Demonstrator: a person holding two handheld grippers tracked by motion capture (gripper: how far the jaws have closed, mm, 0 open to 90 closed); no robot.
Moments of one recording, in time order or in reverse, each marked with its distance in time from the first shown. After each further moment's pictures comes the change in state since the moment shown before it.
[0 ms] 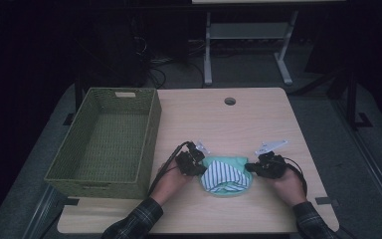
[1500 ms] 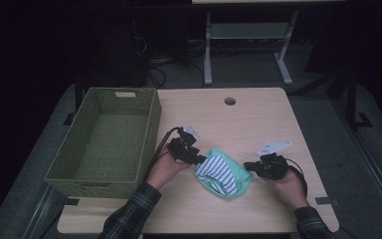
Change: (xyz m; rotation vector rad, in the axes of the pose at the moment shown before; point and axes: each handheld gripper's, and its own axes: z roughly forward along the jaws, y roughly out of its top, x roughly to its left) left arm 0.028 0.008 -0.034 -0.114 -0.034 -0.090; right arm 0.008 0.001 -0.010 -0.082 0.021 -0.005
